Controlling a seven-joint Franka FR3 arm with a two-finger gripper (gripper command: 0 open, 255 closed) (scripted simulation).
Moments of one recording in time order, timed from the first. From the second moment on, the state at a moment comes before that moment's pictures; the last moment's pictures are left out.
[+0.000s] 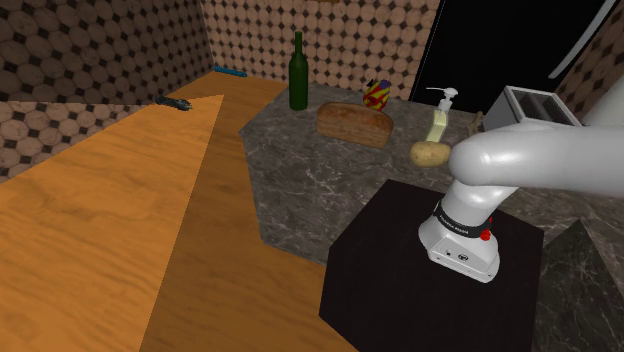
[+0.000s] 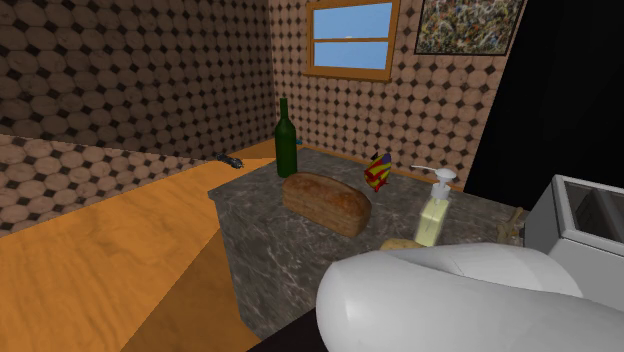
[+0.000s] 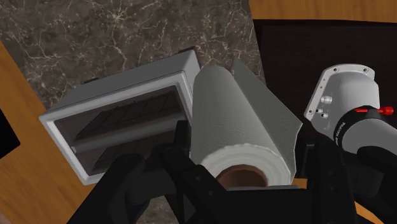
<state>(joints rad) -0.49 -1.03 -0.84 -1.87 -0.73 1.22 -1.39</state>
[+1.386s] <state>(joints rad) -0.57 -1.18 -0.94 -2.18 -0.85 1.40 -1.35</state>
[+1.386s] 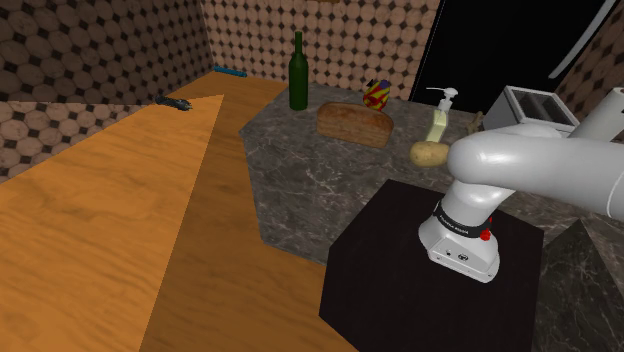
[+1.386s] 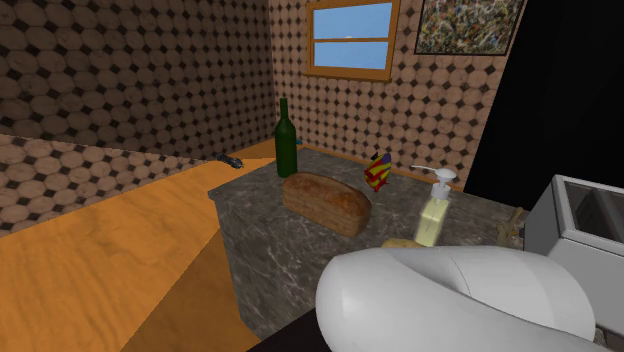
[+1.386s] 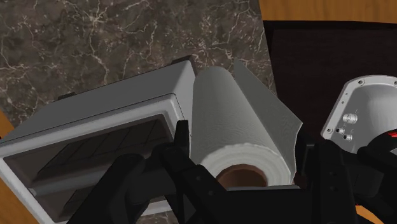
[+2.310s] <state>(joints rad) -0.61 -1.25 -1.05 -2.34 -0.95 1.51 -1.32</state>
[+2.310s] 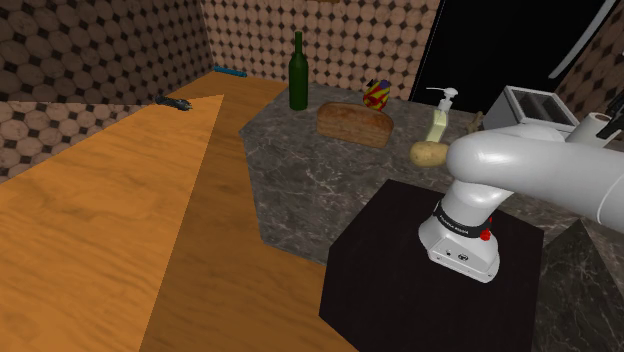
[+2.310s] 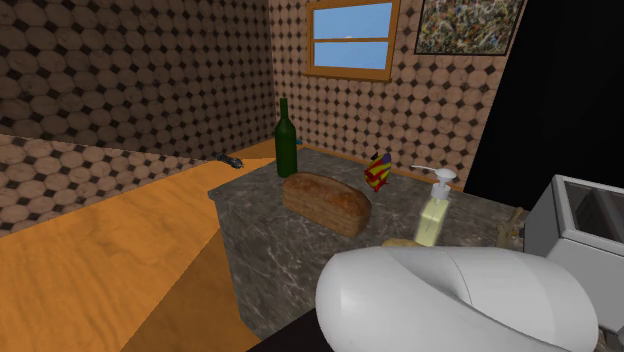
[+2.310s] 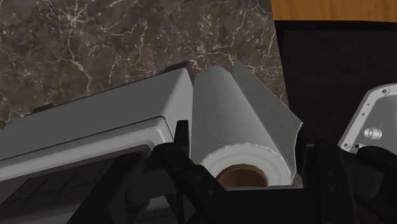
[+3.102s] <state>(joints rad) -0.63 -1.28 -1.14 -2.41 -1.03 1.58 -1.31</state>
